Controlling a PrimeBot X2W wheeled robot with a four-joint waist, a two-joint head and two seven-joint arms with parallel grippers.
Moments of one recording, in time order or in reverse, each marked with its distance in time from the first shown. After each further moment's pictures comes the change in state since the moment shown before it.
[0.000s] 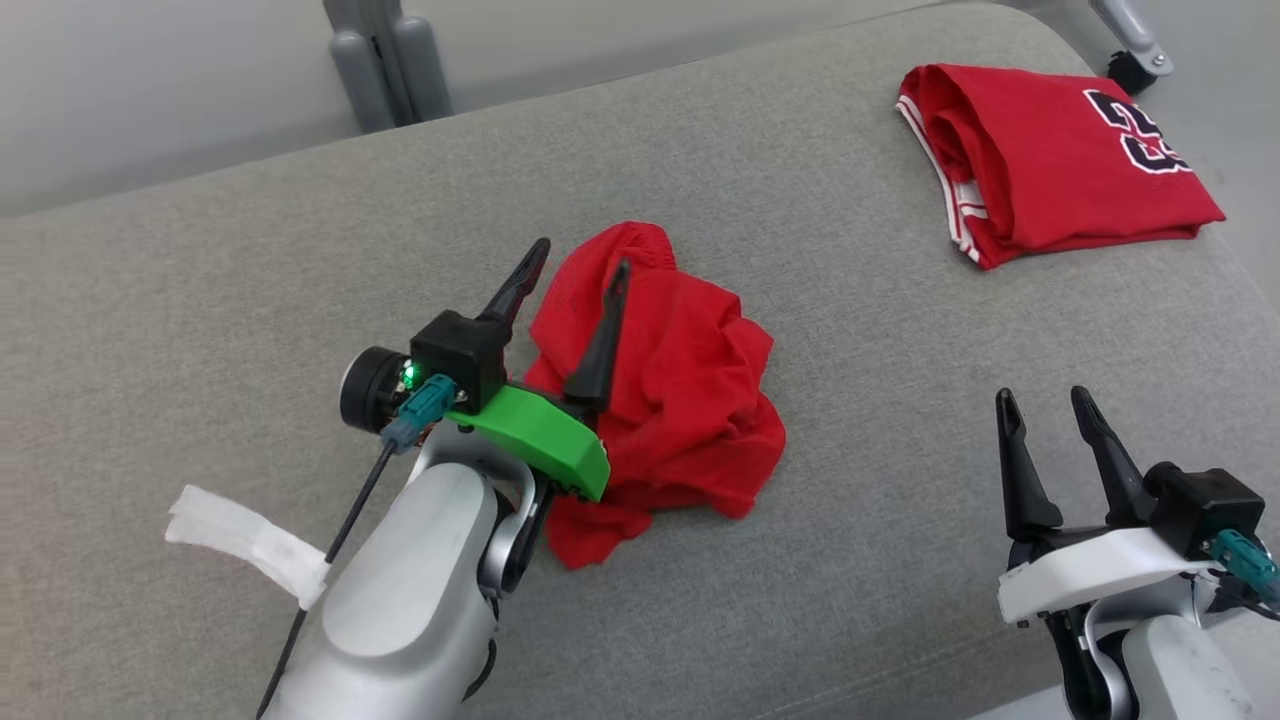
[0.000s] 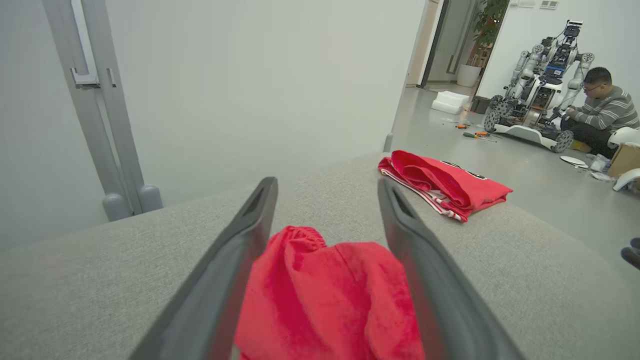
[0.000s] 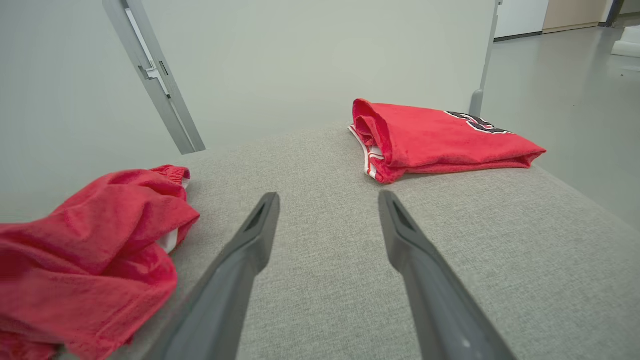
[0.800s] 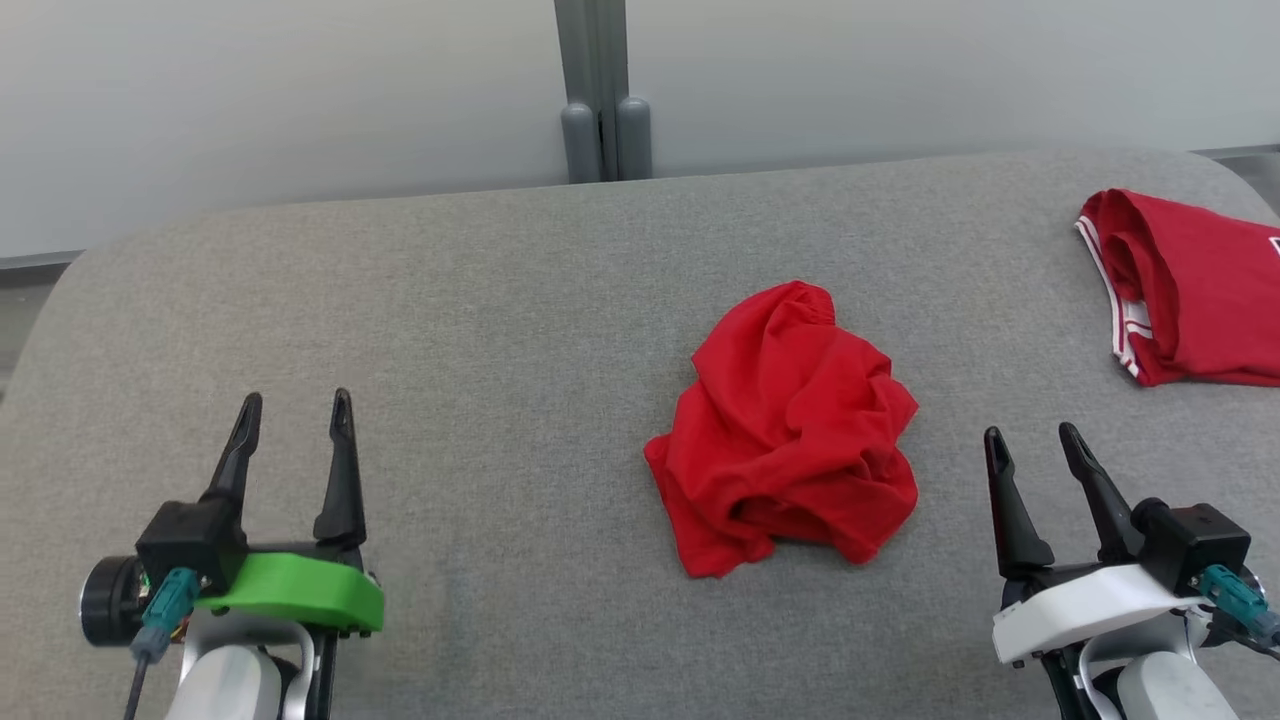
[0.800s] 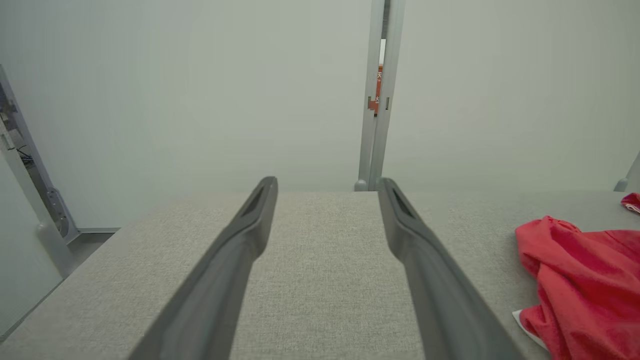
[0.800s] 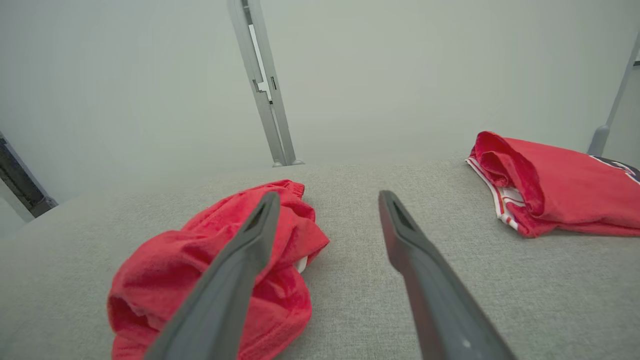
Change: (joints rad) left arm 0.396 0.155 0.374 -0.265 0.105 0.053 -0.004; right arm 0.064 -0.002 0.022 -0.026 -0.010 0.000 0.000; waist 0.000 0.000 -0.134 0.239
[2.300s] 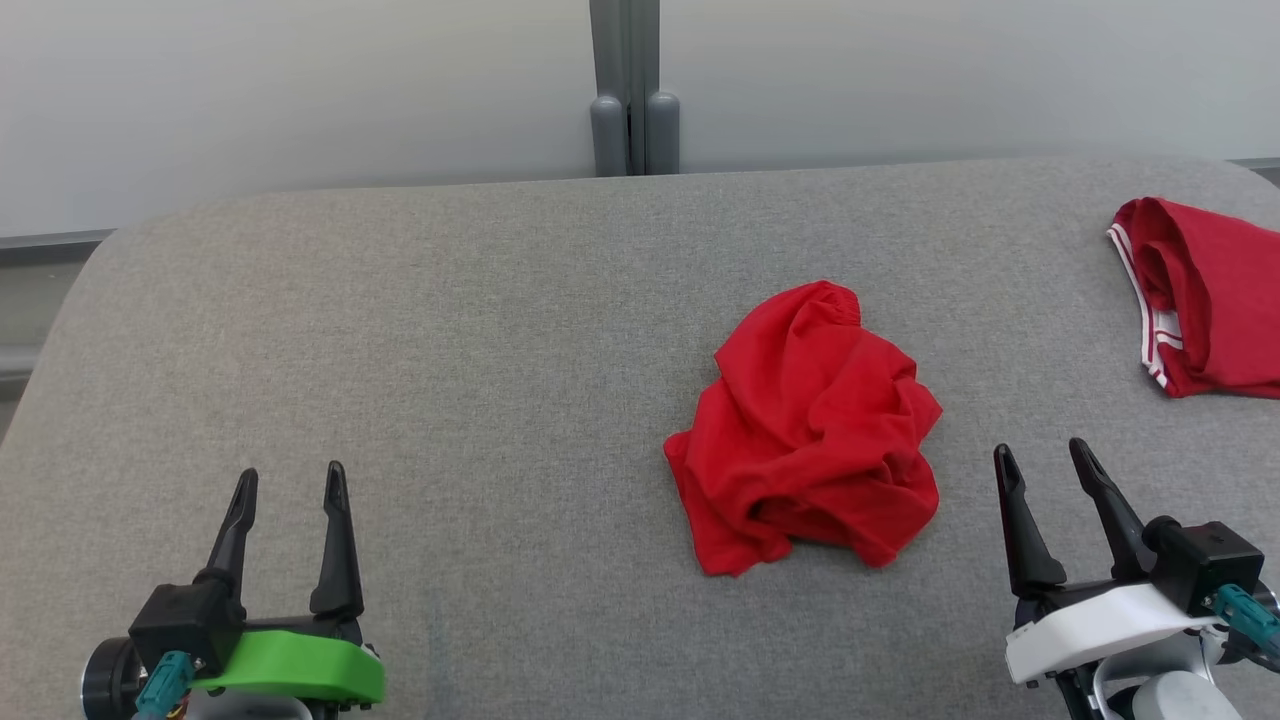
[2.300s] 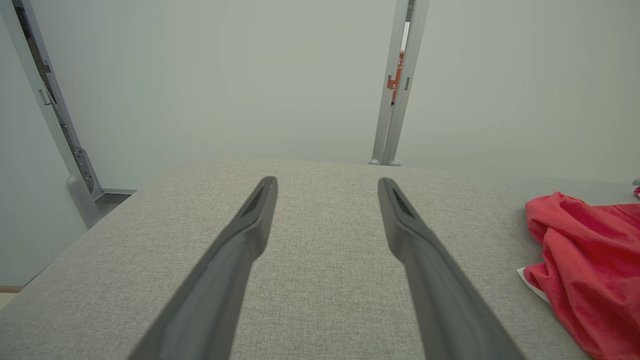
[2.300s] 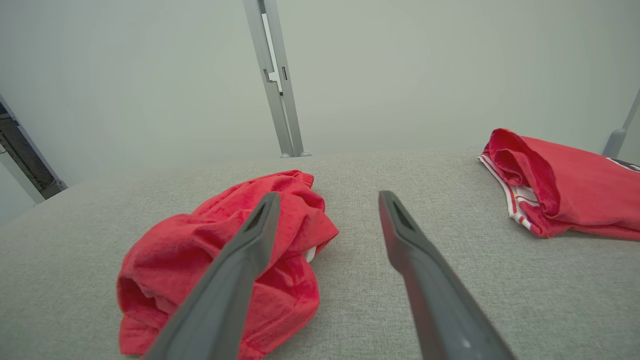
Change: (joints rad) left arm 0.163 -0.138 0.202 -0.067 0.142 -0.137 0.000; right arm 0.045 -0.027 0.007 -0.039 0.002 0.000 0.000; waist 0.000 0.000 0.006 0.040
